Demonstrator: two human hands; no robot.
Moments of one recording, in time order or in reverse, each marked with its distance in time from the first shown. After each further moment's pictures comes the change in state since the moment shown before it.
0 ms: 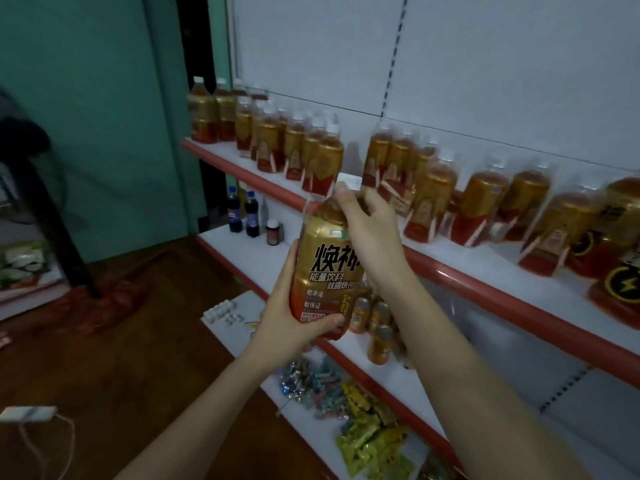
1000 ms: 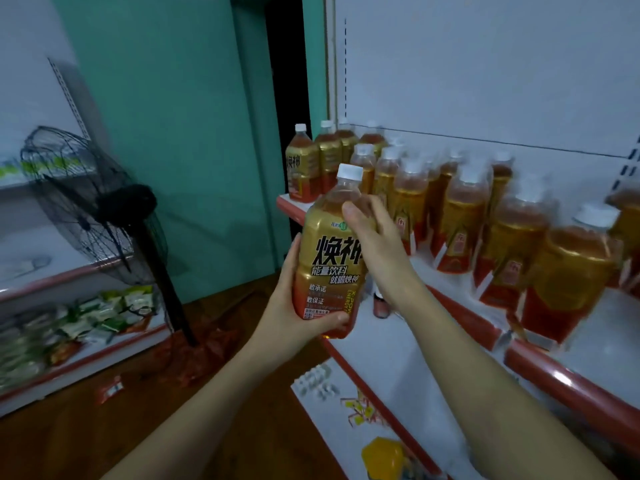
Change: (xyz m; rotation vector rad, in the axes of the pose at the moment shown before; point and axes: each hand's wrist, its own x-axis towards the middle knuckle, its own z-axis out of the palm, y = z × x) left_hand 0.261 -0.082 -0.304 0.152 0.132 -0.038; right_hand 0.302 0.060 0.278 0.284 -0.307 -0.066
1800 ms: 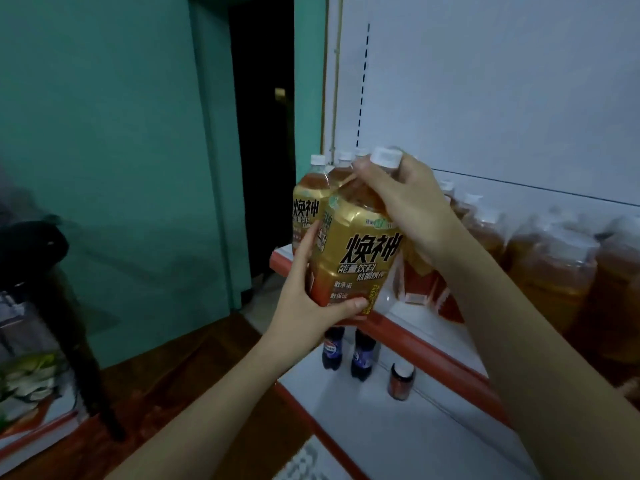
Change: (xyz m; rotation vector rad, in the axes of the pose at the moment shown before) left_hand 0.255 -0.106 -0.128 -0.131 -0.060 0.169; right_hand 0.273 0.032 0.065 -0.399 0.112 -0.118
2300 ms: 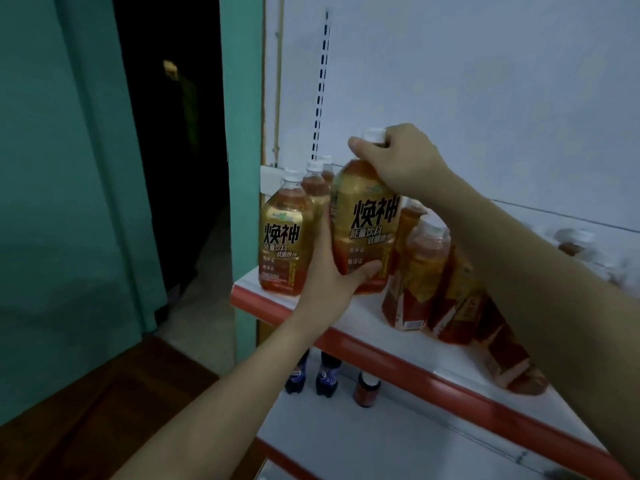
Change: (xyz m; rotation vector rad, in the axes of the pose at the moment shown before) left_hand 0.135 -0.060 0.003 -0.128 -0.183 -0.005; right_hand 0.134 0.008 0.000 -0.834 0.222 0.195
